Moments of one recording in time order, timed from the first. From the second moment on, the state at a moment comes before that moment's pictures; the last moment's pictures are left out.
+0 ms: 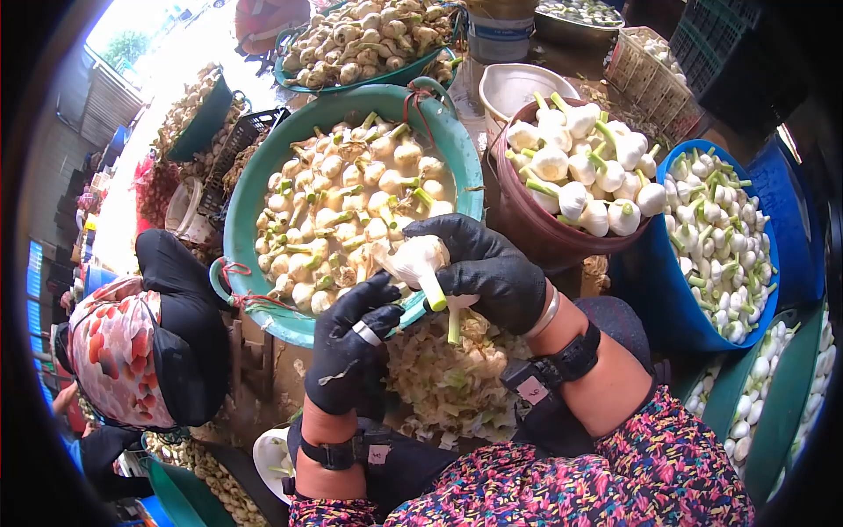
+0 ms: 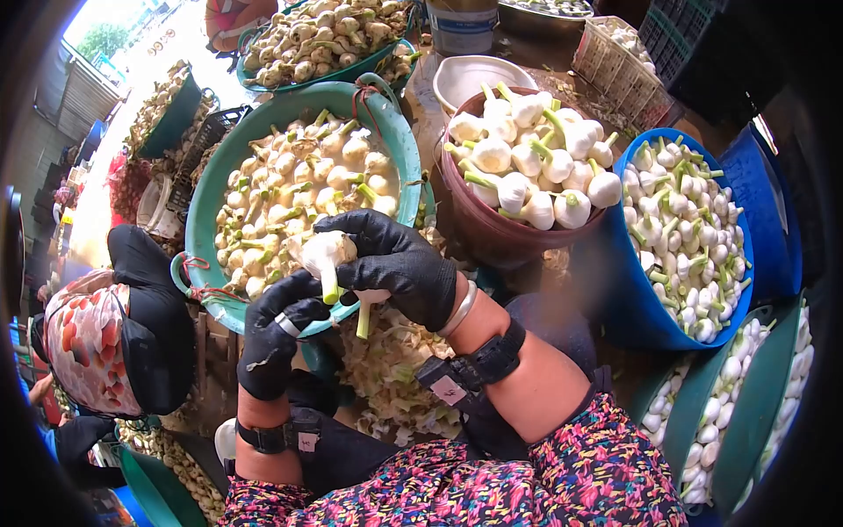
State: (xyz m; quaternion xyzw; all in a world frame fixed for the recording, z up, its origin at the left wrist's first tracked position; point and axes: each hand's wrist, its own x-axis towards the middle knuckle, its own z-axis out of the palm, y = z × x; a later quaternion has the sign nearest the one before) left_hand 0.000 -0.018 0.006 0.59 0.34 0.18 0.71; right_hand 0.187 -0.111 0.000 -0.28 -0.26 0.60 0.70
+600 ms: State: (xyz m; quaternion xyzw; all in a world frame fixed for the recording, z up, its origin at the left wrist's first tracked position) left_hand 0.016 -0.016 0.005 0.50 0.30 0.25 0.77; right_hand 0.170 -0.109 -0.009 -0.56 -0.45 0.35 0.60
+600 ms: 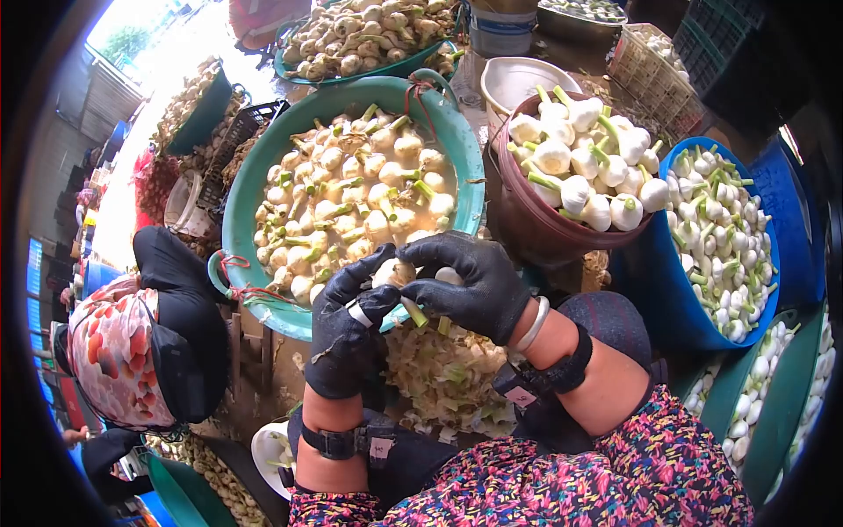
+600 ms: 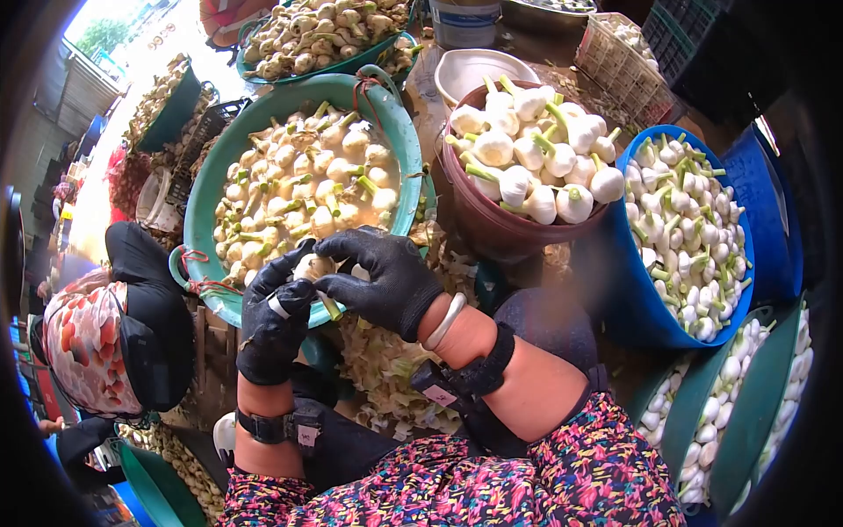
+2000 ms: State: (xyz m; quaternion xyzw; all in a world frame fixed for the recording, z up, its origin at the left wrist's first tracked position) left_hand 0.028 -0.023 0.007 0.40 0.24 0.27 0.84; right_hand 0.189 -0.114 -0.008 -0.67 -0.51 0.24 0.49
